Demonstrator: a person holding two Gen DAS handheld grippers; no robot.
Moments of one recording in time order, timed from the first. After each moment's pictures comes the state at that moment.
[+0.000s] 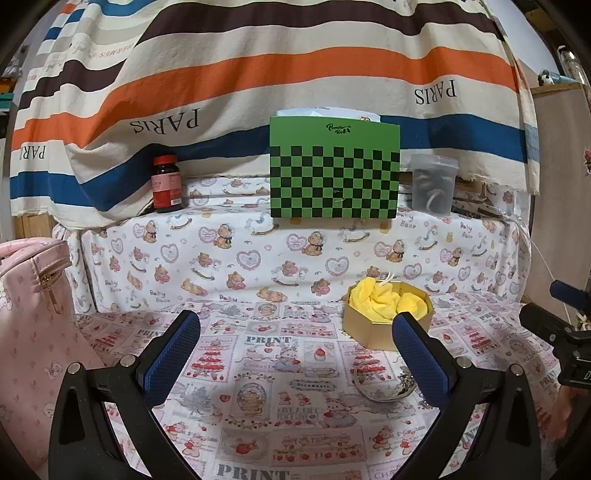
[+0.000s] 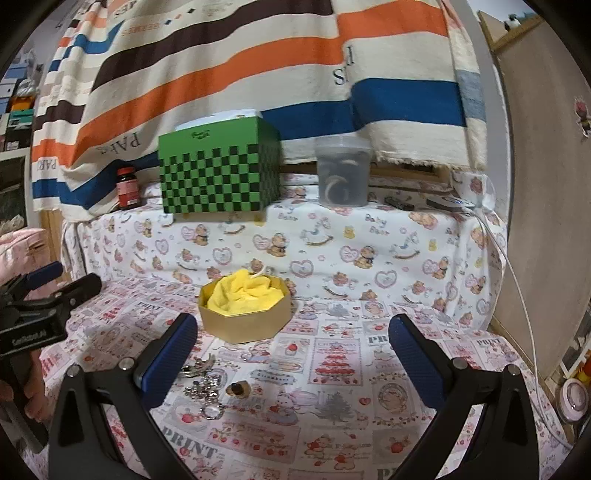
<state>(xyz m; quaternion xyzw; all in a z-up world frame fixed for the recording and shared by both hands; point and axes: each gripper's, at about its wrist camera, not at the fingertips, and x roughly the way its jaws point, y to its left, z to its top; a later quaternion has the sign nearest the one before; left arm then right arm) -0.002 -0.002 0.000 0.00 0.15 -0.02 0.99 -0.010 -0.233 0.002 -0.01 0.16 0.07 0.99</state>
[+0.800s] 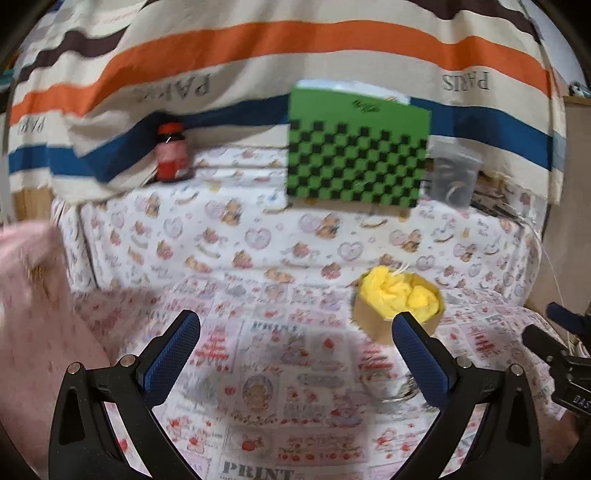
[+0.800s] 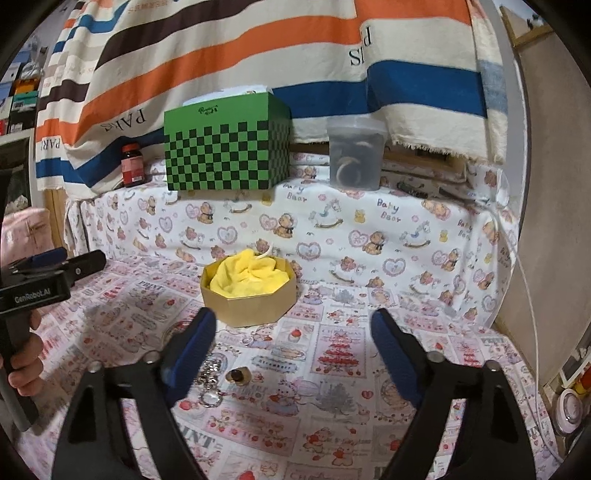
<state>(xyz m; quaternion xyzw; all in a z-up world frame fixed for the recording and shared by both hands) 0.025 0.007 0.019 -0.02 0.21 -0.01 0.98 0.005 -0.231 0.004 -0.02 0.21 0.09 0.97</state>
